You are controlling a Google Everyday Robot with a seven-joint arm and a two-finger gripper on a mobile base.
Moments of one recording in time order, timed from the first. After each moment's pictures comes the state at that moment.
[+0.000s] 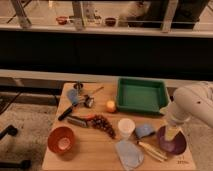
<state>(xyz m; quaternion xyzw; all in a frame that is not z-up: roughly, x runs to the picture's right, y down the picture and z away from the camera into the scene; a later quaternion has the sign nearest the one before) 0.291 0.169 0.671 -0.29 -0.01 0.02 0.96</state>
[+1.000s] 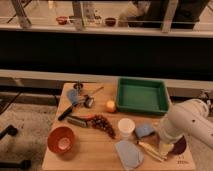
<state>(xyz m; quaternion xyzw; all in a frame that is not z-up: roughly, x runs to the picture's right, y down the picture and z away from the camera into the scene) 0.246 0.241 0.670 -0.32 -0.06 -0.02 0.95</state>
